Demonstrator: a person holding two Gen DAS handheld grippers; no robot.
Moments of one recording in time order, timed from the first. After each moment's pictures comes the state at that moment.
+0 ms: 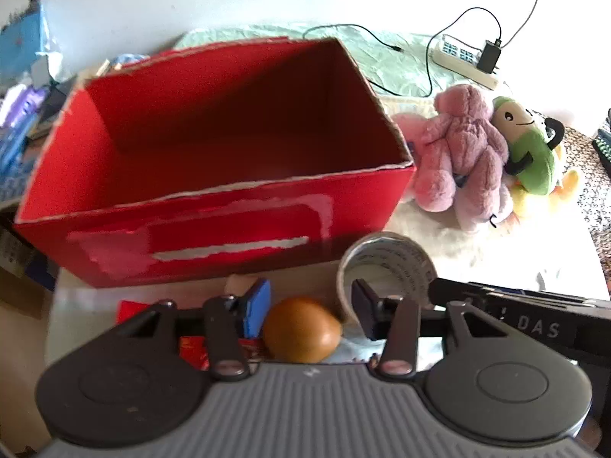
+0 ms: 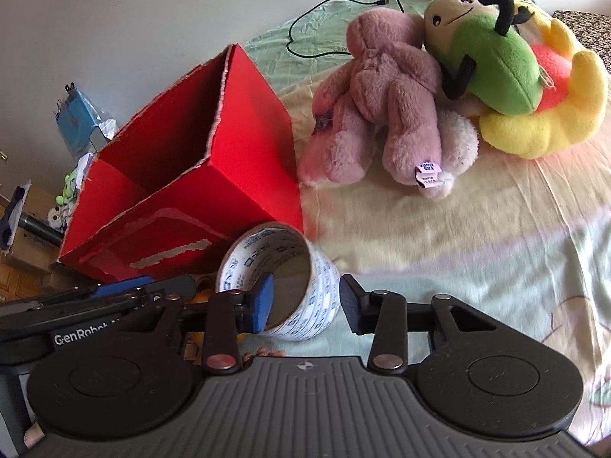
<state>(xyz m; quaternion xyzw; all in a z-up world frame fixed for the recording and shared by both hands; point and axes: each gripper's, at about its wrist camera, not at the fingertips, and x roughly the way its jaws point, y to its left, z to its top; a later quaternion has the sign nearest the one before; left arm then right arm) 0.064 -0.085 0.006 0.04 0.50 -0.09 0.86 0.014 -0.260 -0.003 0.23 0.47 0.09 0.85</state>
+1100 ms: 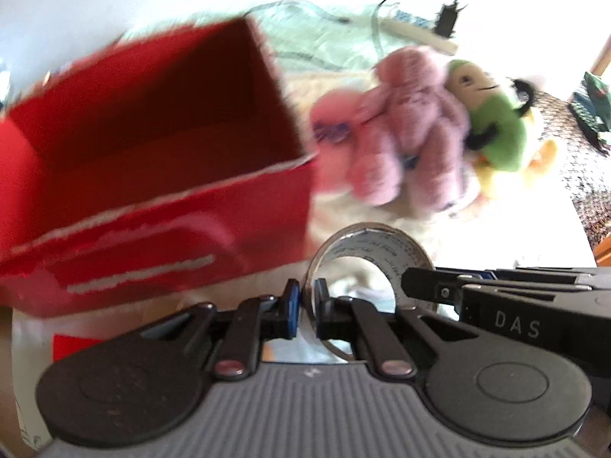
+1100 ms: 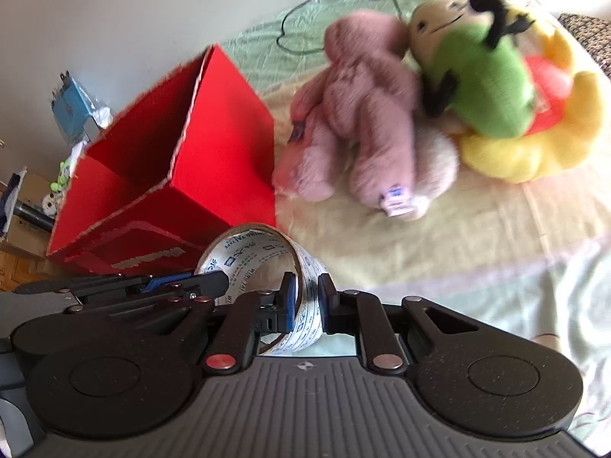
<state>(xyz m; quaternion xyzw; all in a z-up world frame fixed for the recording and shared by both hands) 0.069 -0.140 0.004 0.05 0.51 -0.16 0.85 0.025 -0.291 0.005 0.21 0.46 0.10 0.85</state>
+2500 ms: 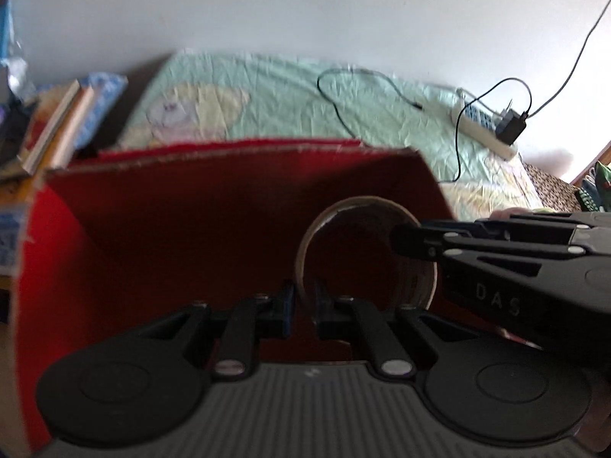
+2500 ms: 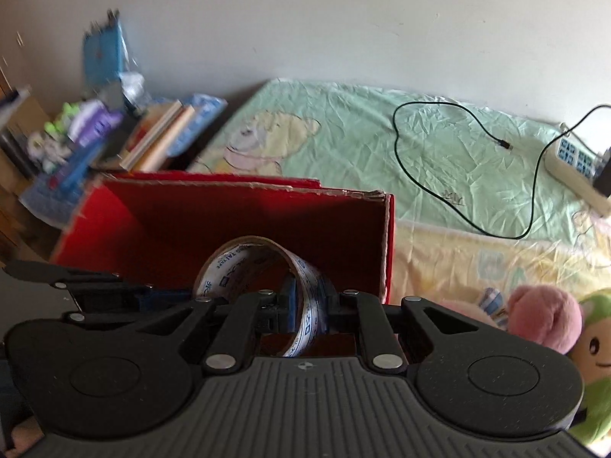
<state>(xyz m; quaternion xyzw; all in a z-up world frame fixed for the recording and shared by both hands) 0.211 -0.017 0.025 -0.05 0.49 -0.15 0.86 0.185 -0.140 0.050 -0.01 0.43 0.14 0.89</state>
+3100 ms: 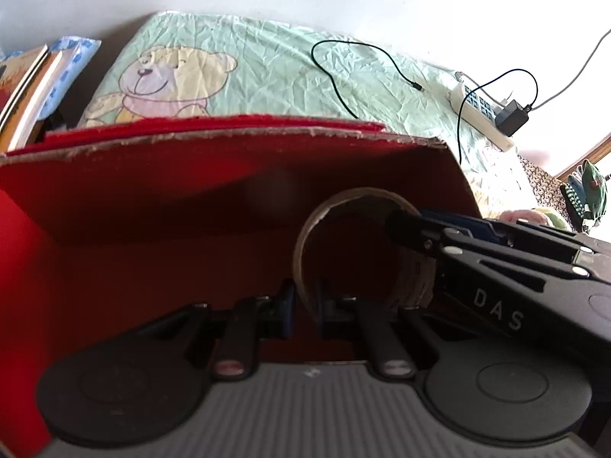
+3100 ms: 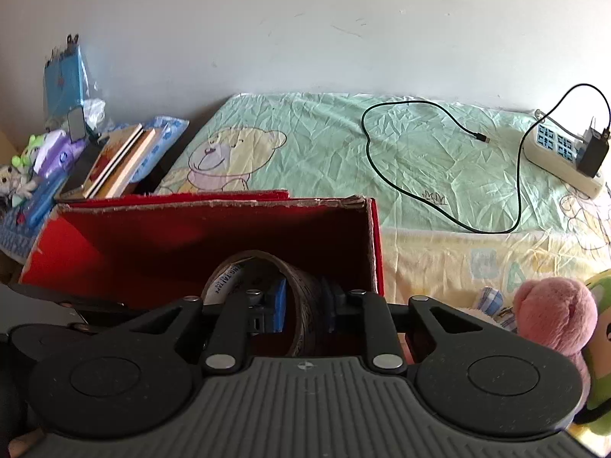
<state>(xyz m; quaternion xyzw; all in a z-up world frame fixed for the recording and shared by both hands) 0.244 -0.014 0.000 -0.08 0.52 -0.18 0.83 0.195 -0.148 0.034 0.03 0.41 0.09 0.91</state>
